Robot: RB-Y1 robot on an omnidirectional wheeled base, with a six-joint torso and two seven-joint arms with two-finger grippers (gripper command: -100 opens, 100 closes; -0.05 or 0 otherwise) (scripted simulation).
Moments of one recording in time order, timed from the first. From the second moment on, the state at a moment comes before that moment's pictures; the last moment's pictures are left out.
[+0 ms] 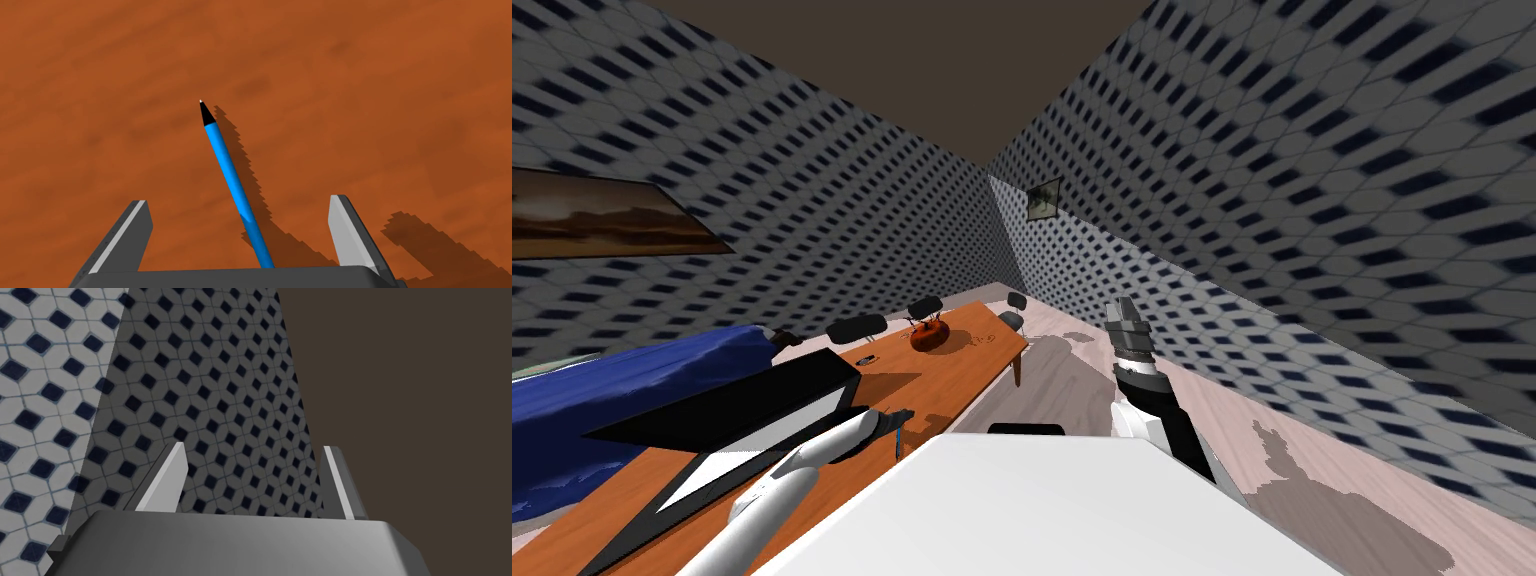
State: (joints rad) left arm 0.20 0.64 0.22 -1.03 0.74 0.72 1.43; right arm 0.51 -0.05 0.03 -2.37 0.03 -0.44 0.11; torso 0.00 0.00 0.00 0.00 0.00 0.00
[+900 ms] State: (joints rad) left arm 0.14 0.73 0.24 -0.82 0.85 0.89 1.64; right arm 0.51 -0.05 0.03 -2.37 0.03 -0.44 0.11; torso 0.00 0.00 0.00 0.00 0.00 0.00
